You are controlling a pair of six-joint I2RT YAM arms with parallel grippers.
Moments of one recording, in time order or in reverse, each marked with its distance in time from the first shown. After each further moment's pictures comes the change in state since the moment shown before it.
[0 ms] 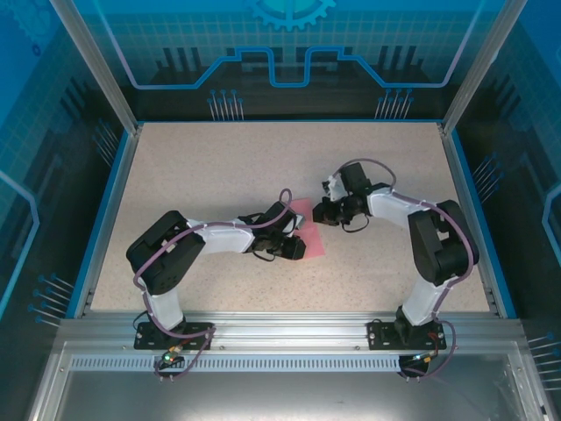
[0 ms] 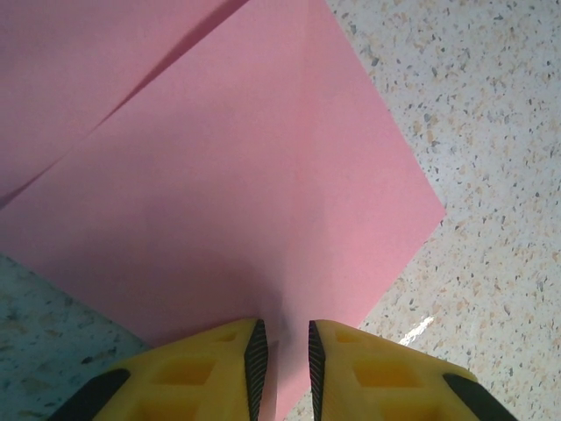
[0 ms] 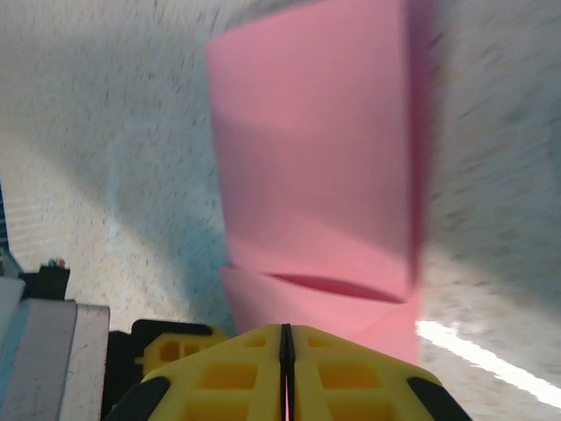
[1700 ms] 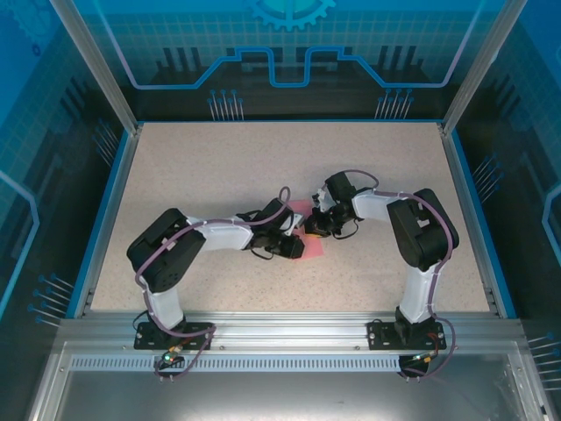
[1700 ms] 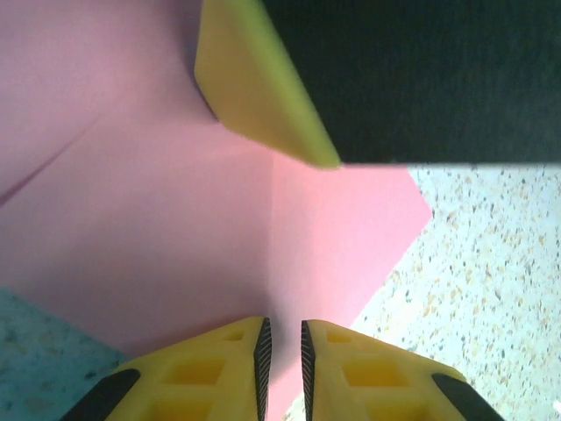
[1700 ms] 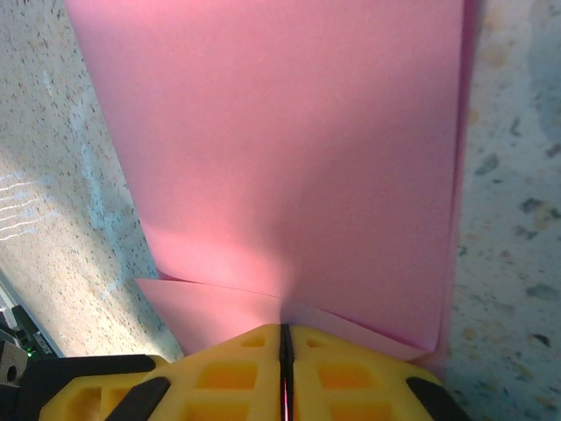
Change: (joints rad) left arm 0.032 0.004 -0.005 -0.003 0.085 0.056; right arm 0.046 0.155 0.033 -0.003 0.000 0.043
